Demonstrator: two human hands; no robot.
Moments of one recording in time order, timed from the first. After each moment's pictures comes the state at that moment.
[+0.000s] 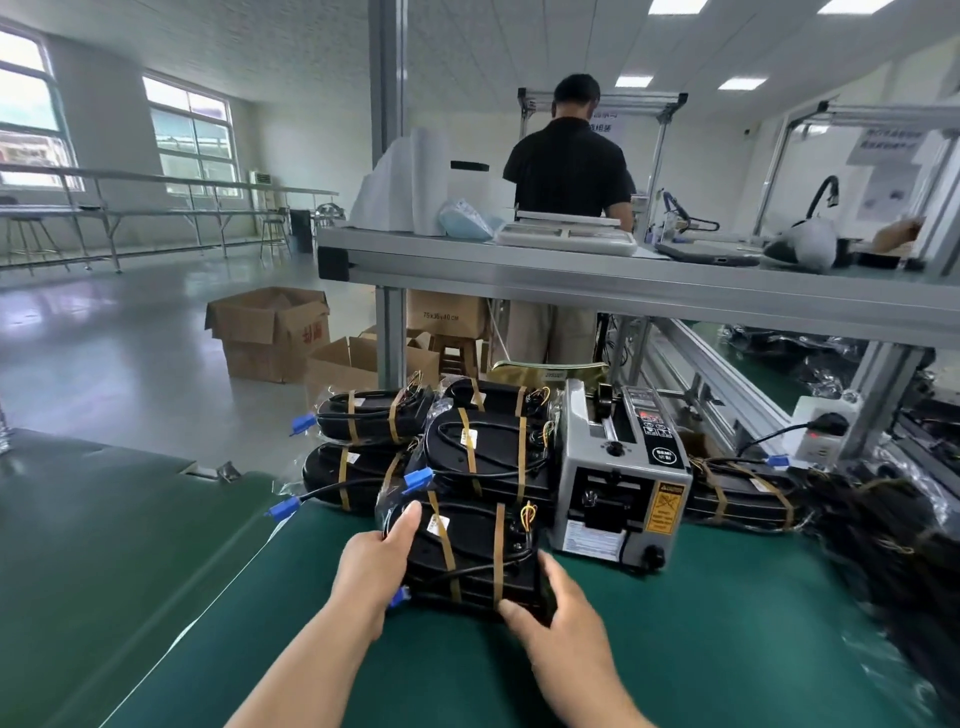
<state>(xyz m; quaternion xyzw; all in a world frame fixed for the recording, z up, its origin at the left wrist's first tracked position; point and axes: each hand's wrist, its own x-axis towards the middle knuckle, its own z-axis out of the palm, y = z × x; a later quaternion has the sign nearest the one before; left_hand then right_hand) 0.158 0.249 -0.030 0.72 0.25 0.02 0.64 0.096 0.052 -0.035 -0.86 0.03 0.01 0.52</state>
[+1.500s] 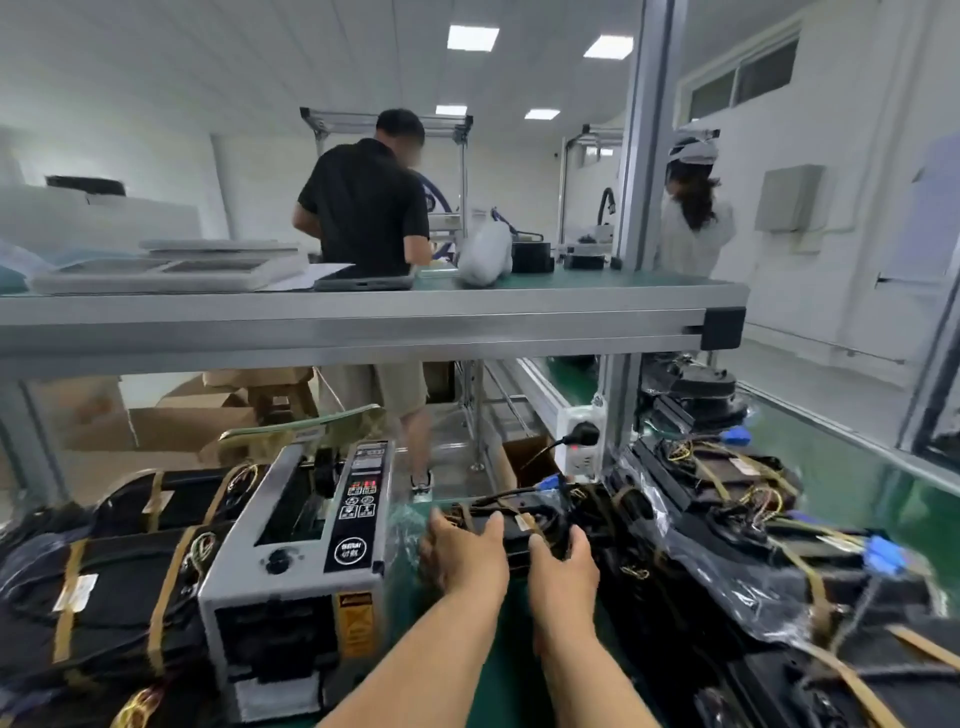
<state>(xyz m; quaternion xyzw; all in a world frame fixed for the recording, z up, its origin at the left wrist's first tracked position) 0.282 -0.149 -0.005 0.80 0.15 0.02 0.57 0.241 -0.217 -0.030 -0.67 0.32 -0.22 0.63</state>
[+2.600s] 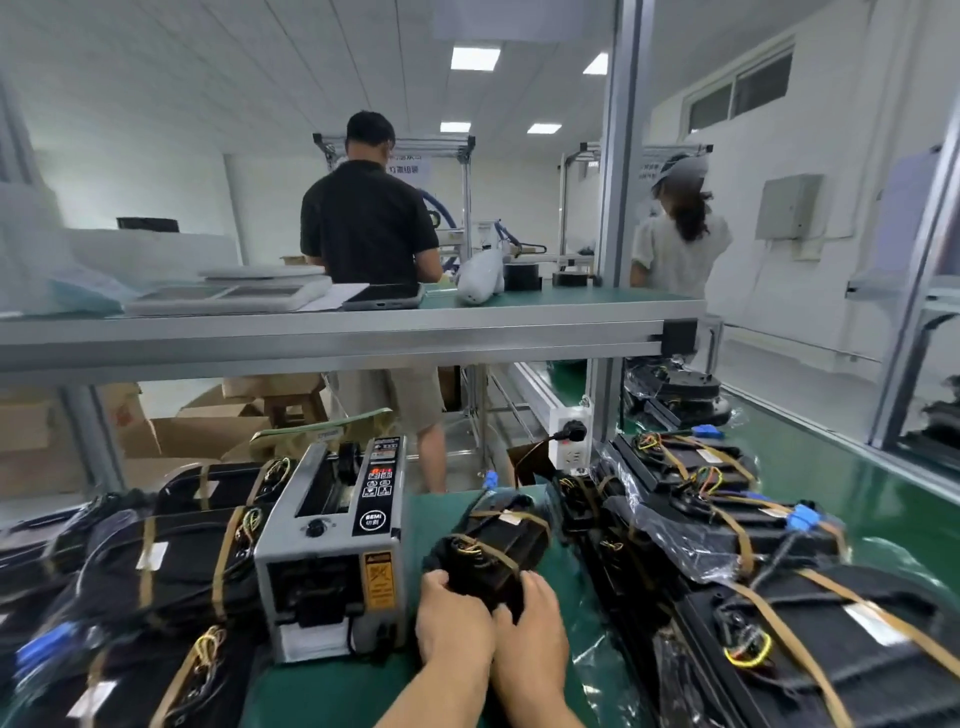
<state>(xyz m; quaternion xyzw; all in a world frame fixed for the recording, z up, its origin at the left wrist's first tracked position) 0.202 -0.112 -0.034 0.80 0.18 -0.01 0.57 0.167 -0.175 -0.053 -0.84 0.24 -0.14 0.47</state>
